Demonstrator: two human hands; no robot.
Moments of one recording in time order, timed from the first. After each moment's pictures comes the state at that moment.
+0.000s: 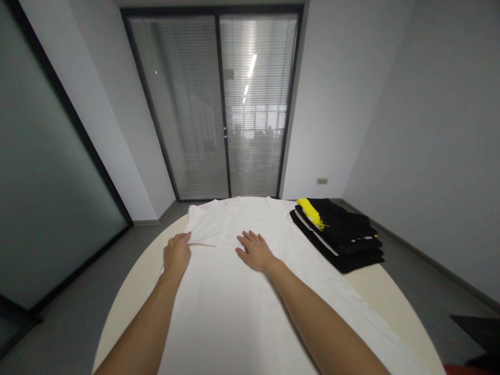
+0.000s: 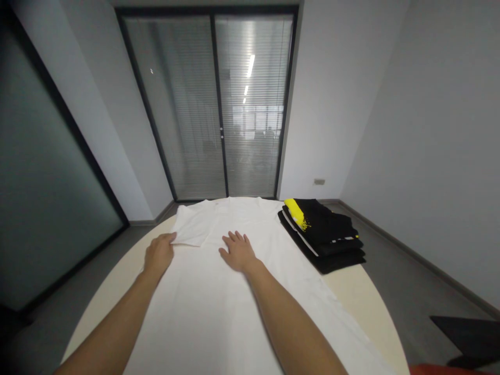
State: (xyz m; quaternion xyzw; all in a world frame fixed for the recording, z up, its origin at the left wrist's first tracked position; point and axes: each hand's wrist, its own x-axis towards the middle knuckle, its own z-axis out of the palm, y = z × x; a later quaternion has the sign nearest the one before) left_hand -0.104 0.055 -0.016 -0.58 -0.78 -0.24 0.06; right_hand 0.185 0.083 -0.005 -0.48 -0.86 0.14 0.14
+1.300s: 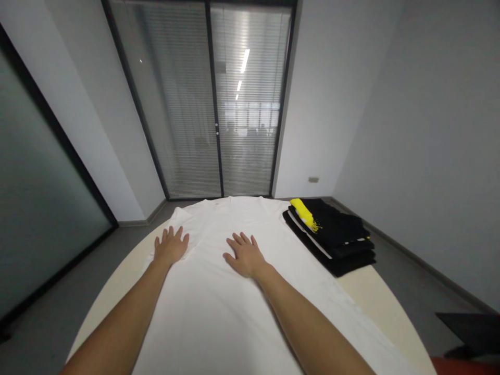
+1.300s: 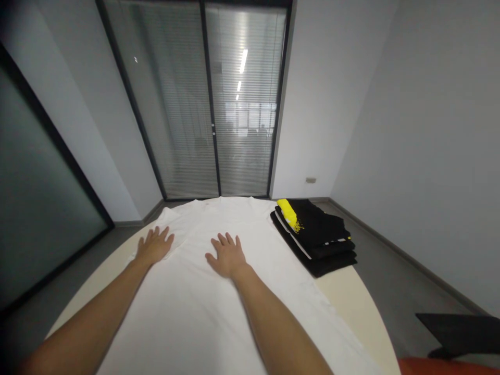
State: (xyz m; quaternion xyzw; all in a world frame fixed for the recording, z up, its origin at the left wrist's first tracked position) left_hand -0.119 0.133 -0.035 -0.57 -0.82 -0.05 0.01; right_hand 0.182 0.092 -0.006 -0.48 -0.86 0.13 0.13
